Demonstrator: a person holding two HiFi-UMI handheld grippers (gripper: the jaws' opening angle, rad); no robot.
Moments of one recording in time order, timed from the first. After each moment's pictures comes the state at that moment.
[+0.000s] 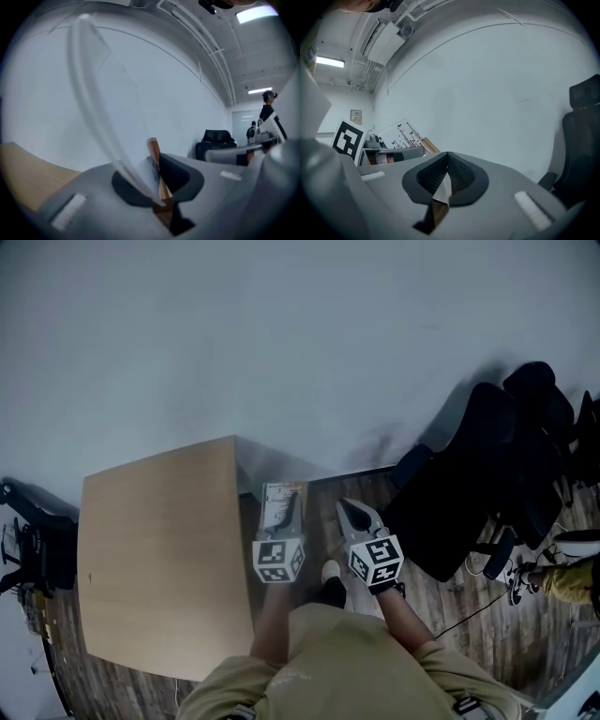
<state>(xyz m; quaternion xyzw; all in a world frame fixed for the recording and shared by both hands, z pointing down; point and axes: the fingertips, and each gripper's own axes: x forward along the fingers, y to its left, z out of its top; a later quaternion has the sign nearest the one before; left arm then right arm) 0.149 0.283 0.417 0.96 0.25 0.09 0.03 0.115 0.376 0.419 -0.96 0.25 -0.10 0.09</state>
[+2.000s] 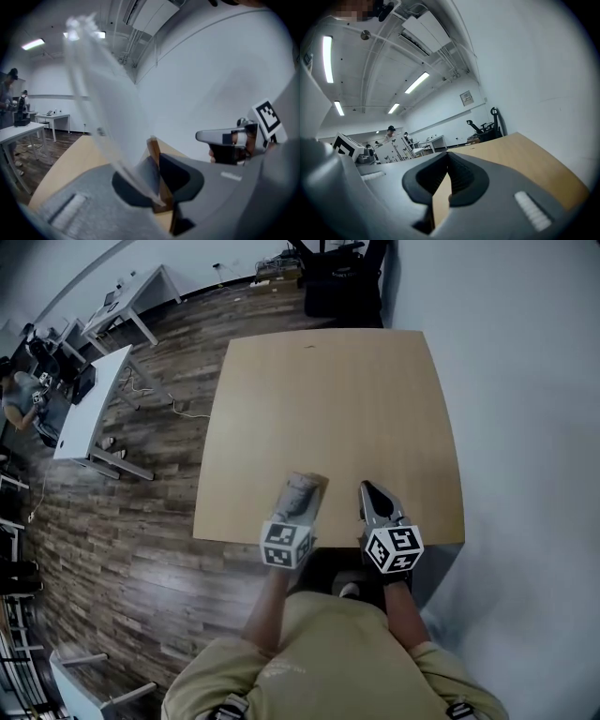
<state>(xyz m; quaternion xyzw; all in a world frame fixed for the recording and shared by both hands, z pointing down) 0.071 -0.102 0.460 0.85 -0.49 0.11 0.13 0.180 -0.102 0.434 -0.48 0.86 -0.18 0.03</state>
